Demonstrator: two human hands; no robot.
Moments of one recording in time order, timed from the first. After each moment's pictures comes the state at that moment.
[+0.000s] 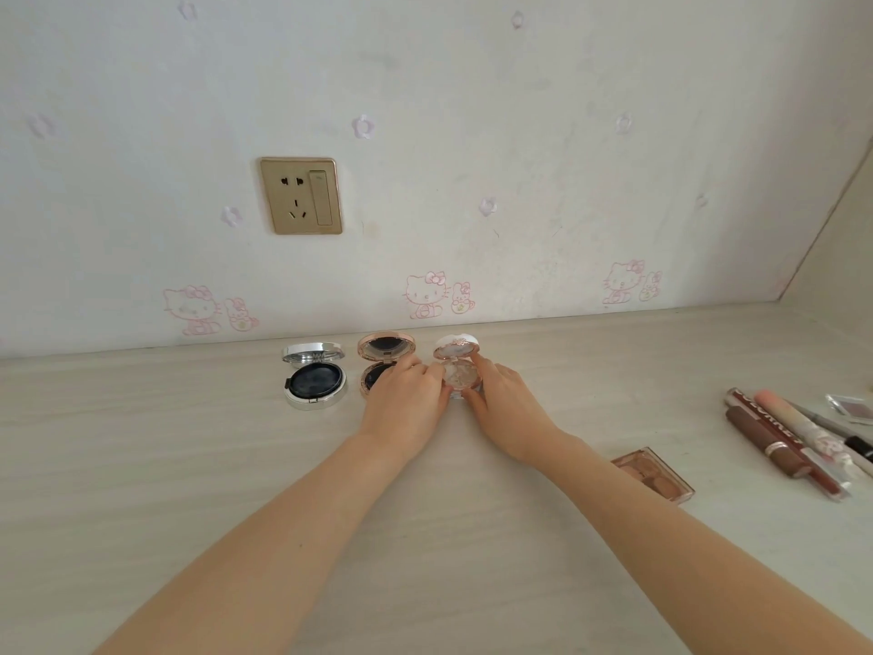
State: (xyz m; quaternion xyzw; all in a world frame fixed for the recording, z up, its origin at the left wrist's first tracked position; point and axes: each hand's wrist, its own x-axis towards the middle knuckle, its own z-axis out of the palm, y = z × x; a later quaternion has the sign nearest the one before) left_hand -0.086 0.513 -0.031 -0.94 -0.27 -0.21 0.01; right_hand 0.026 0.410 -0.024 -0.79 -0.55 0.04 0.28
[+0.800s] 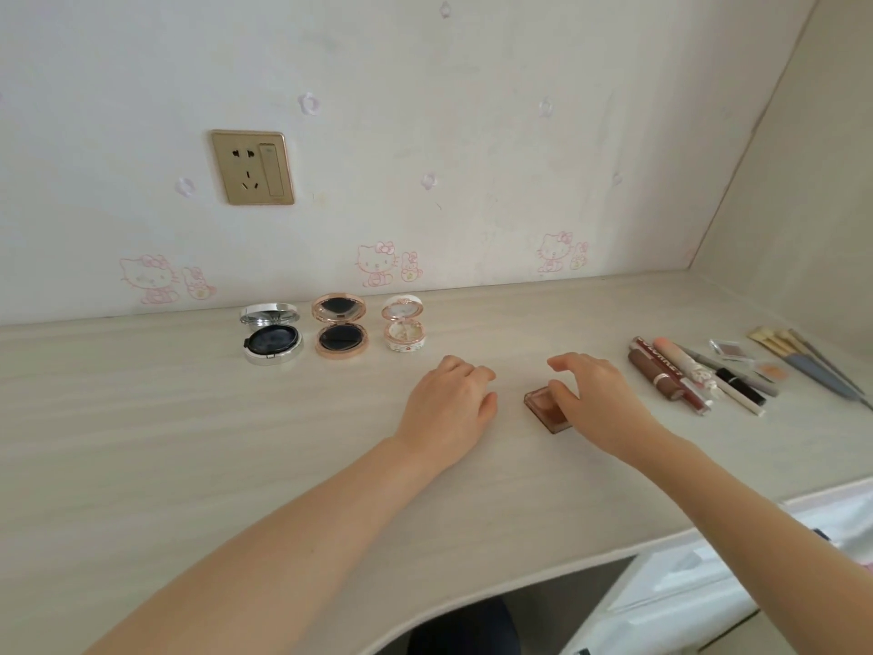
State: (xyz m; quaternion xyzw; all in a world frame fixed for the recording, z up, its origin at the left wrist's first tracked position) left_hand -0.075 0.380 -0.029 -0.95 -0.15 -0.24 -0.12; right_hand 0.065 0.239 -0.010 -0.87 -0.42 -0.02 0.24
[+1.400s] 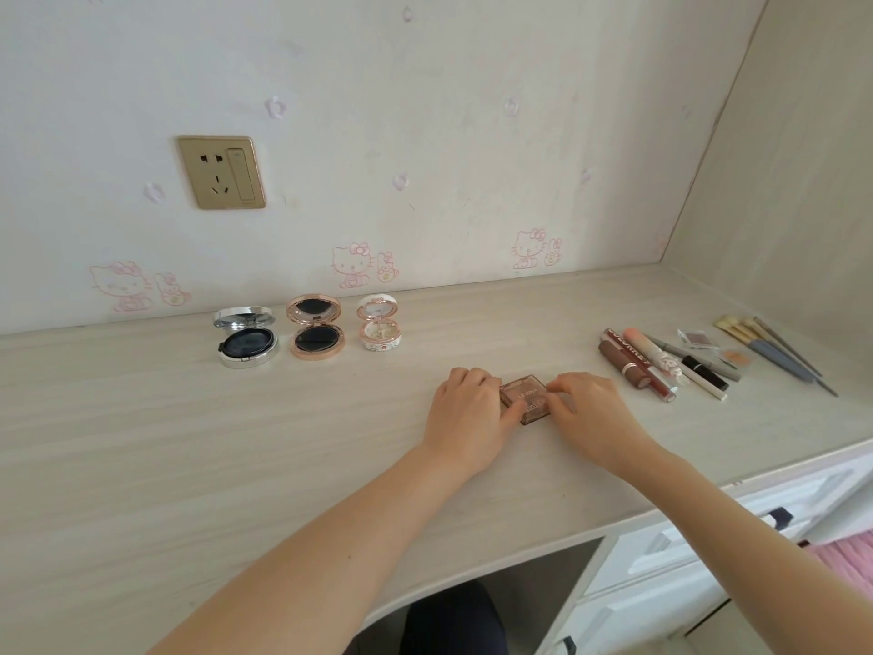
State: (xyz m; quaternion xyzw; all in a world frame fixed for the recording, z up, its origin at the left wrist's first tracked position) left_hand -0.042 0.337 -0.041 -0.95 -0.19 -0.20 -0.14; right_hand 0.062 0.209 -0.018 -0.88 -0.42 -0.03 0.22
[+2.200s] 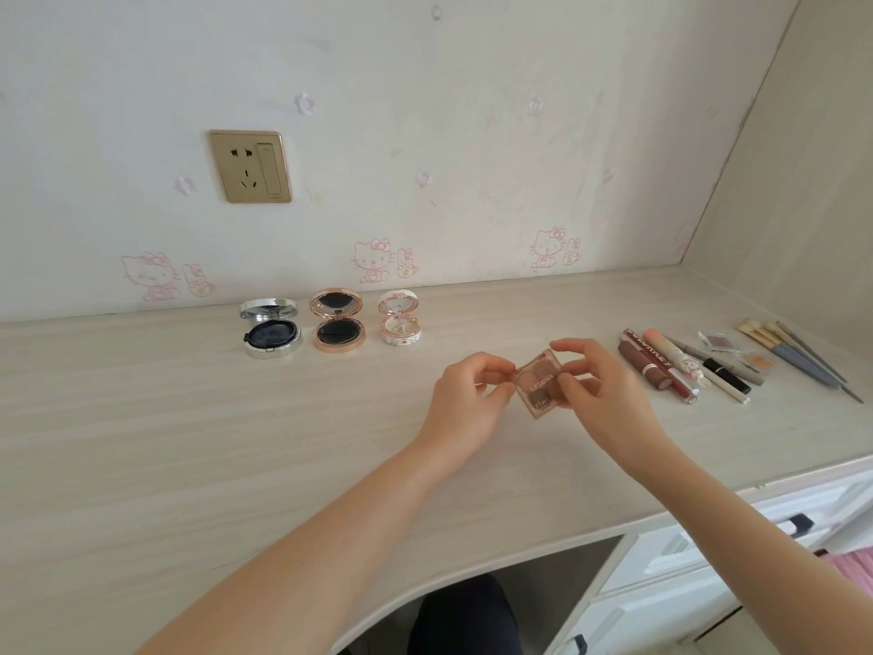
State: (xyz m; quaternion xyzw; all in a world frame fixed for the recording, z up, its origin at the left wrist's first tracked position) left_hand -0.076 0.341 -0.013 -0.77 -0.21 -0.30 -0.53; right_hand 0.030 0.212 0.003 -0.79 -0.35 0.06 0.50
